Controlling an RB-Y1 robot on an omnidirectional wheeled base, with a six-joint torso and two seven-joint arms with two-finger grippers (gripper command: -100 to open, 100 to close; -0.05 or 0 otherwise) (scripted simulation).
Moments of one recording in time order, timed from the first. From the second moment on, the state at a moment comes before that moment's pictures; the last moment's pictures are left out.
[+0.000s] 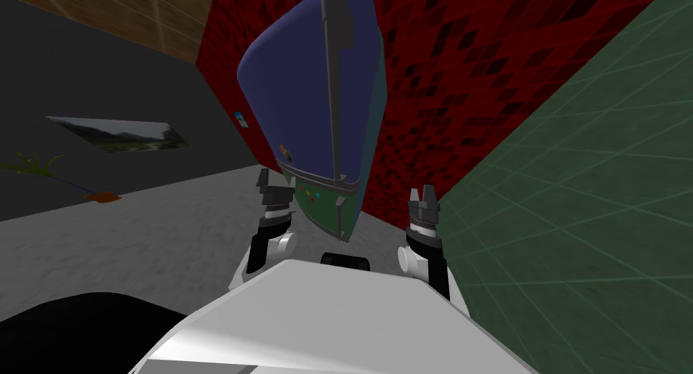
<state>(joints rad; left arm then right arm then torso) 0.47 -0.01 0.07 -2.33 0.06 -0.48 0.16 0.46 0.02 -0.02 -2.26 0.05 -0.53 0.13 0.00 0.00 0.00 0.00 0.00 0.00</state>
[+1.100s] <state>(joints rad) 0.47 0.01 0.07 -2.34 0.06 -0.47 0.16 0.46 0.02 -0.02 -2.26 0.05 -0.53 0.13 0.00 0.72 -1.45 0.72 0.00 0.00</state>
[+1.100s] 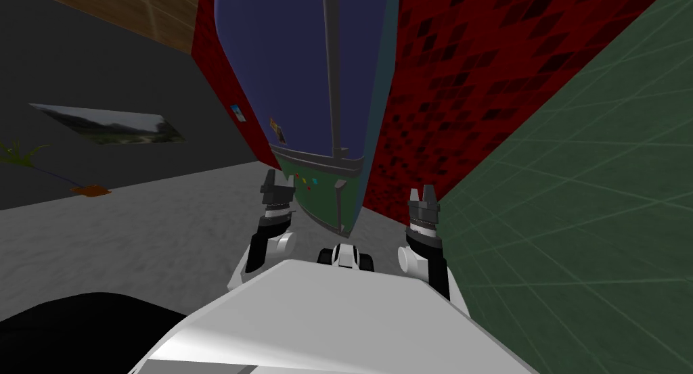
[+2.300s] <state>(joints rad) 0.27 0.19 0.05 -2.38 0.10 -0.17 0.27 0.46 0.02 -0.02 -2.26 0.05 -0.53 0.13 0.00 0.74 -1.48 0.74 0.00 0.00</state>
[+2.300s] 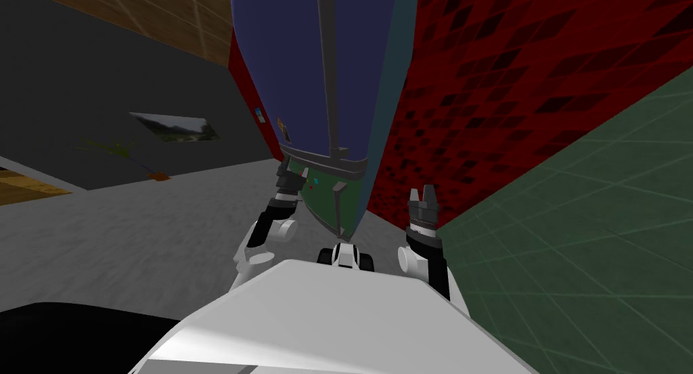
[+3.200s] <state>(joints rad) 0.12 0.20 0.03 -2.39 0.12 0.07 0.35 0.46 0.02 -0.02 -2.26 0.05 -0.53 0.13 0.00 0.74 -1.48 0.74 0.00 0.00</state>
